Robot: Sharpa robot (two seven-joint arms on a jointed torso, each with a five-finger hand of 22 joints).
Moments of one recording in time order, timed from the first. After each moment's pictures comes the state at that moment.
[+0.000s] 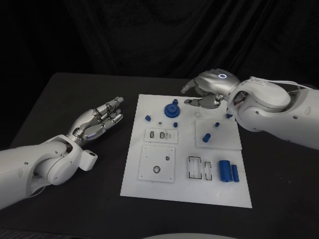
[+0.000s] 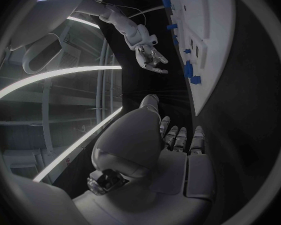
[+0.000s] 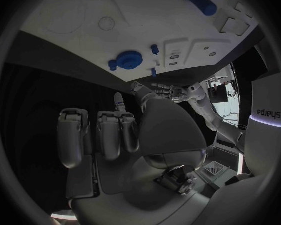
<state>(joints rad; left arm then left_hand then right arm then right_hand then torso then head) 1.20 -1.07 -0.21 1.57 -0.32 -0.19 0.68 1.56 0.20 -0.21 0.27 0.61 0.26 0.02 0.03 0.03 0.03 0.07 0.01 0.01 0.00 0.05 0.01 0.00 0.16 0.00 0.15 0.01 0.00 1.53 -0.81 -0.24 1.57 -1.68 -0.40 -0.10 1.22 -0.02 0.24 0.08 0.22 0.82 0.08 0.10 0.21 1.47 -0.02 1.57 1.31 1.47 -0.08 1.56 1.31 0.01 1.47 0.03 1.53 1.31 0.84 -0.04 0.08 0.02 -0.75</state>
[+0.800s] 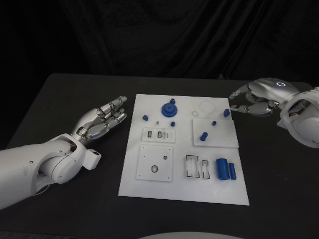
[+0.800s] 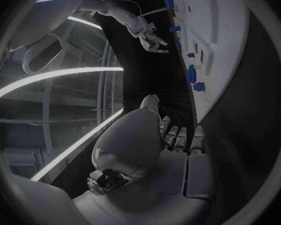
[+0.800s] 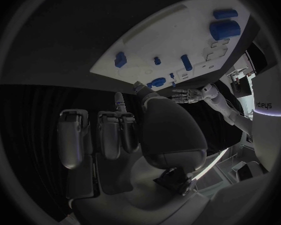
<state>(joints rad) 1.20 -1.03 -0.21 1.55 -0.32 -0.19 0.68 1.56 0.21 -0.20 0.26 0.61 0.26 0.02 0.03 0.03 0.03 0.07 0.01 0.01 0.00 0.06 0.01 0.00 0.16 0.00 0.16 0.01 0.00 1.50 -1.15 -0.25 1.66 -1.62 -0.36 -0.15 1.21 -0.03 0.22 0.10 0.17 0.83 0.07 0.10 0.21 1.47 -0.02 1.57 1.31 1.47 -0.08 1.56 1.31 0.01 1.47 0.03 1.53 1.31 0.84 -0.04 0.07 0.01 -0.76</state>
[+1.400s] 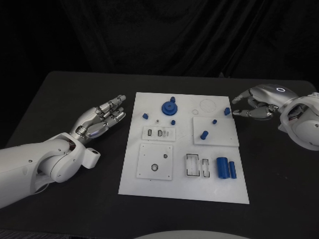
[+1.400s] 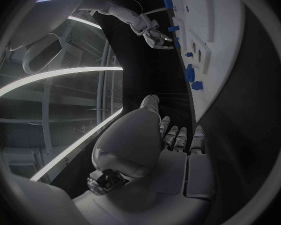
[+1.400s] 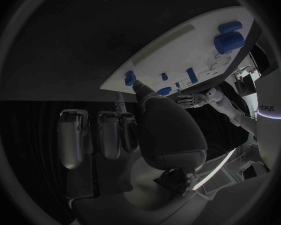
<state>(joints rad) 1.20 -1.02 -0.21 1.55 -0.32 -0.19 0.68 1.56 0.21 -0.20 0.26 0.61 0.26 0.02 0.03 0.03 0.03 0.07 0.01 0.01 0.00 0.06 0.01 0.00 0.16 0.00 0.16 0.01 0.00 1.45 -1.14 -0.25 1.62 -1.61 -0.35 -0.15 1.23 -0.05 0.20 0.12 0.13 0.83 0.07 0.09 0.21 1.47 -0.02 1.57 1.31 1.47 -0.08 1.56 1.31 0.01 1.47 0.03 1.53 1.31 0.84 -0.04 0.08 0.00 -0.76</state>
